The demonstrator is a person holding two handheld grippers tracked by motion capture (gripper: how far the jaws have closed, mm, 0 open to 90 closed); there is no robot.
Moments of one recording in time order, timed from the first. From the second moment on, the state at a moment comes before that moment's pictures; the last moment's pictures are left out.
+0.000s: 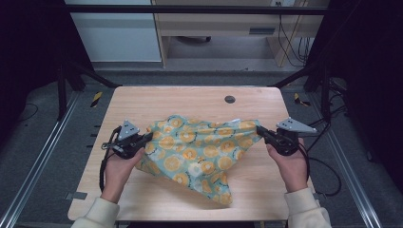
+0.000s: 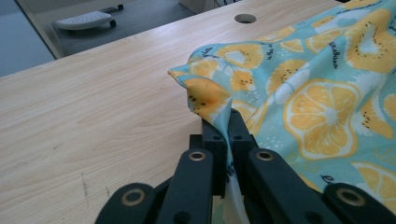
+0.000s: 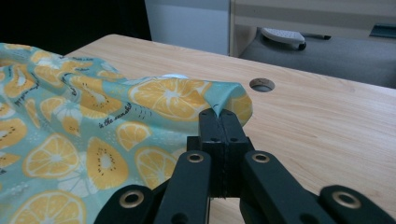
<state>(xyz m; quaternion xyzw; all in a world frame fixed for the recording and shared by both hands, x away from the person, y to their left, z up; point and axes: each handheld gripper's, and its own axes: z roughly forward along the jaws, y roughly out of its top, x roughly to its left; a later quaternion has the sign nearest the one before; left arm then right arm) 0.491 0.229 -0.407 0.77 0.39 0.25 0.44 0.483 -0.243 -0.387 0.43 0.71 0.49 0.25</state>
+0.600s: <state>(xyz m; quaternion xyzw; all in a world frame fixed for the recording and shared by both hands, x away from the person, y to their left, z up) 0.463 0.244 -0.417 0.76 0.38 0.25 0.45 0.446 -0.238 -0.385 0.40 0.71 0.52 0.25</state>
